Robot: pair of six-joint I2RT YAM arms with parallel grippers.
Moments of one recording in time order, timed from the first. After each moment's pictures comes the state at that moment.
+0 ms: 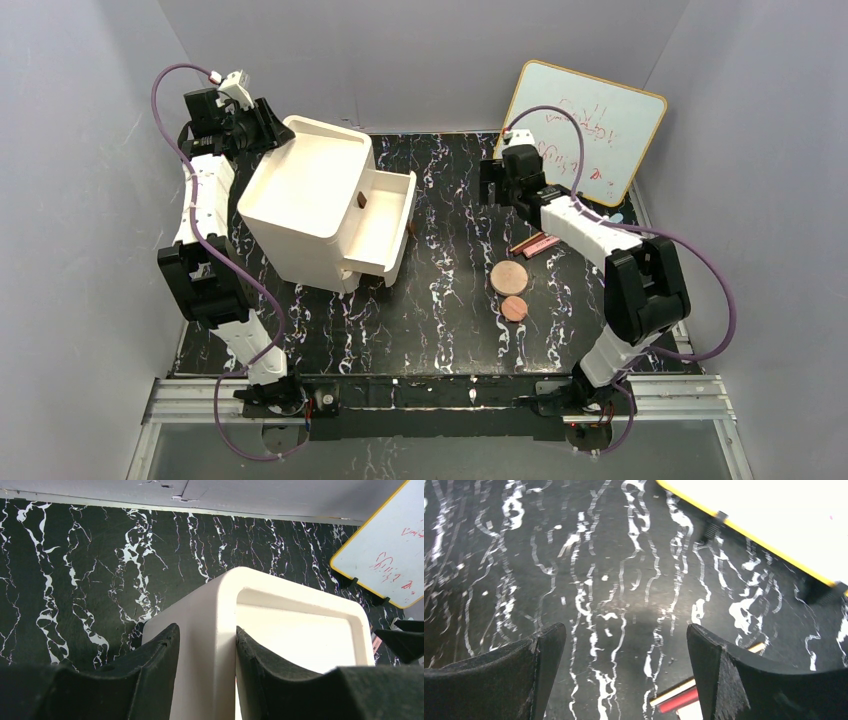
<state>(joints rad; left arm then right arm) 0.23 1.79 1.72 -0.45 0.58 -0.15 0.47 1.66 1.18 -0.13 0.22 0.19</state>
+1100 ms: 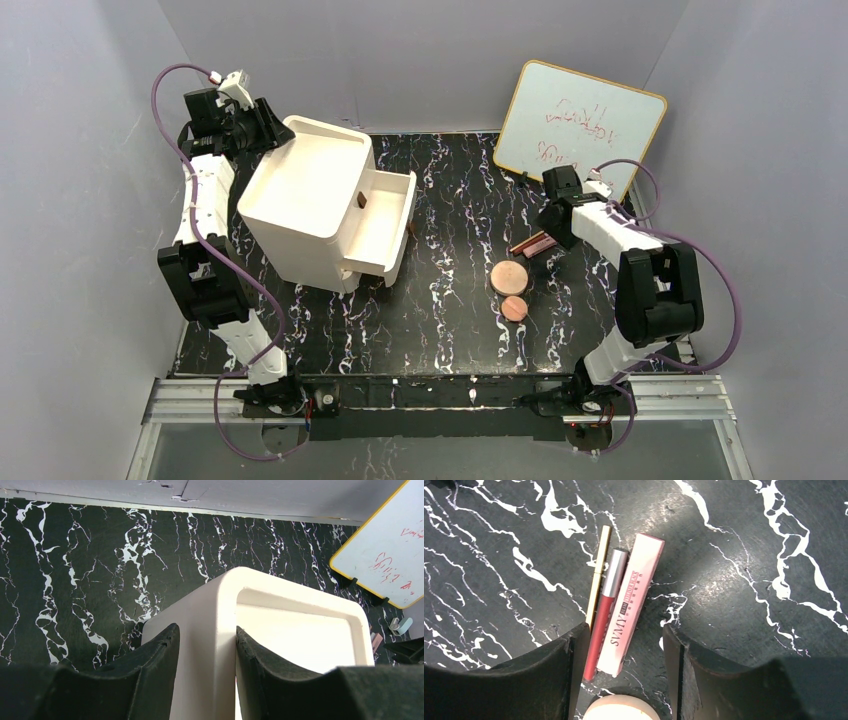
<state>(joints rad) 0.23 1.79 1.72 -0.45 0.58 -0.15 0.21 1.63 1.08 -0.54 0.41 0.88</state>
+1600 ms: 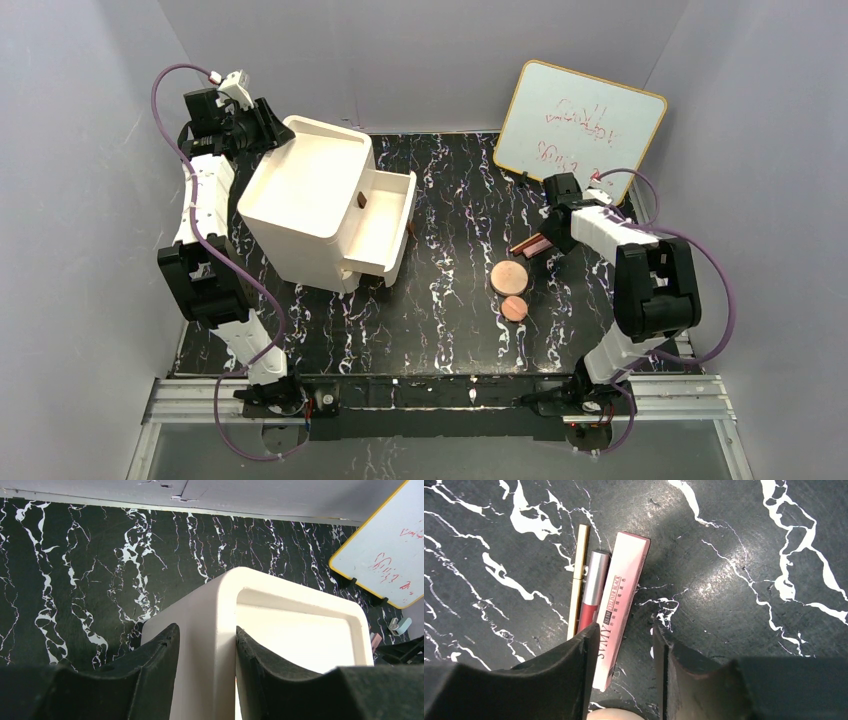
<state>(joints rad) 0.23 1.79 1.72 -0.45 0.58 -0.16 0.19 1.65 1.02 -0.49 0.40 0.91</state>
